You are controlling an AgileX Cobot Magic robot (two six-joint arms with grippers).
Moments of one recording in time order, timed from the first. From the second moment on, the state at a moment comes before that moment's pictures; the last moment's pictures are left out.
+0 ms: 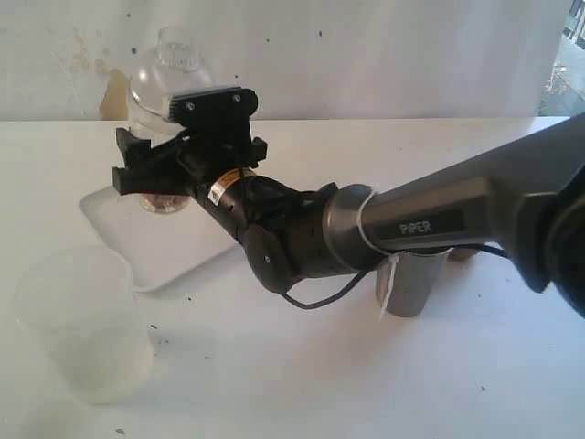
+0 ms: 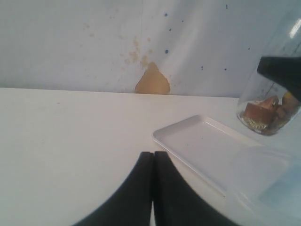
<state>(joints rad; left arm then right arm) -0.03 0.00 0.00 -0.04 0.18 -0.02 0.71 2.11 -1.27 0.19 -0.78 0.06</state>
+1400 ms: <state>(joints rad) -0.03 0.00 0.00 -0.04 0.18 -0.02 0.70 2.20 -1.27 0.19 -0.74 -0.03</state>
